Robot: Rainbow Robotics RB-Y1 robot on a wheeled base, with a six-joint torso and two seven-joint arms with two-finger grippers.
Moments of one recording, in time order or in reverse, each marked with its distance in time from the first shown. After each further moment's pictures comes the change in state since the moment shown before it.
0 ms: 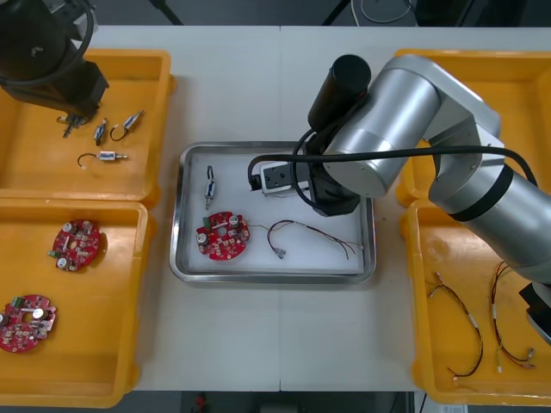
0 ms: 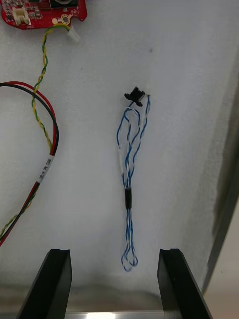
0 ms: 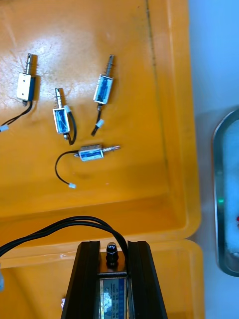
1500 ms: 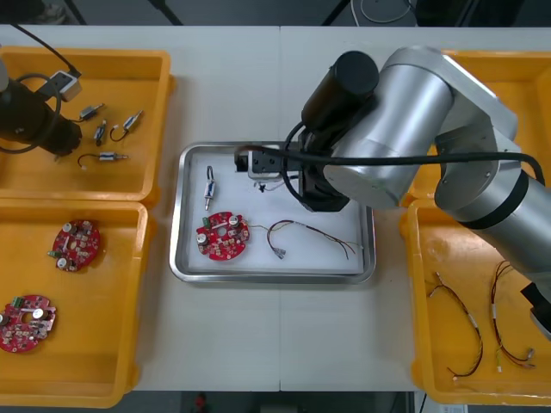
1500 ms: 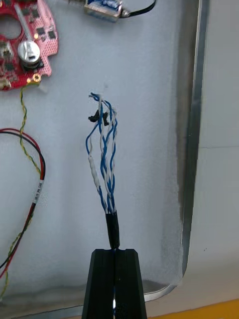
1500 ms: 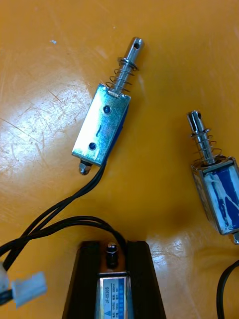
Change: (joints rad) right arm 0.000 -0.012 0.025 -0.113 0.041 -0.016 -0.194; left arm -0.028 -0.061 0.001 0.992 0.090 -0.825 -0.970
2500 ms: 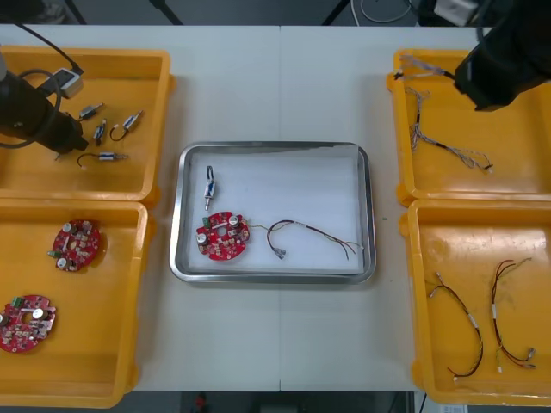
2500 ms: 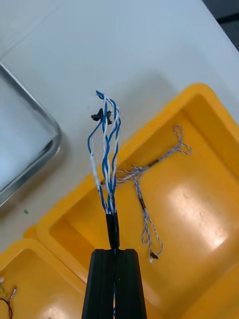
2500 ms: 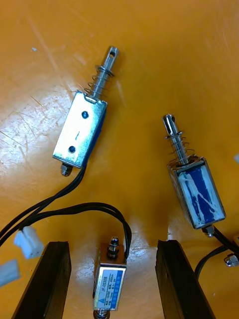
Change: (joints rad) right arm 0.000 -0.166 -0.679 0.027 -0.219 0.299 -0.215; left arm -0.025 0.000 0.005 0.001 0.002 0.067 0.000
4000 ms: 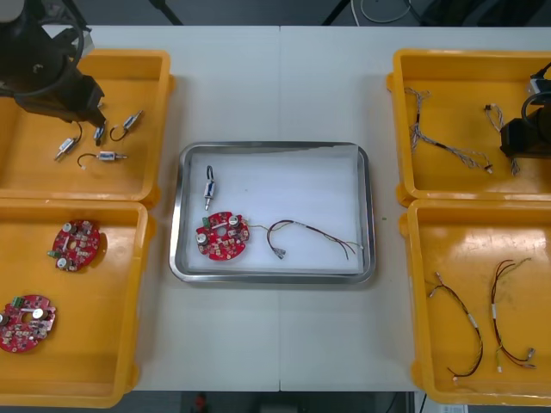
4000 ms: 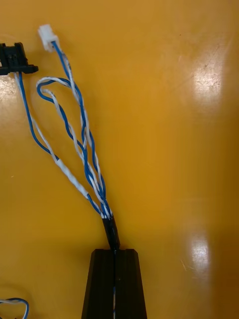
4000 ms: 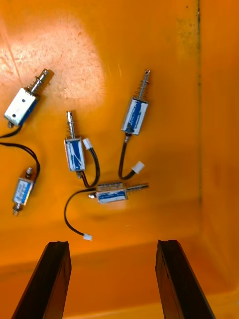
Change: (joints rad) right arm -0.189 -0.002 -0.151 1.462 0.244 -0.797 -0.022; left arm 0.022 0.000 0.048 -0.537 -0.136 0.503 0.644
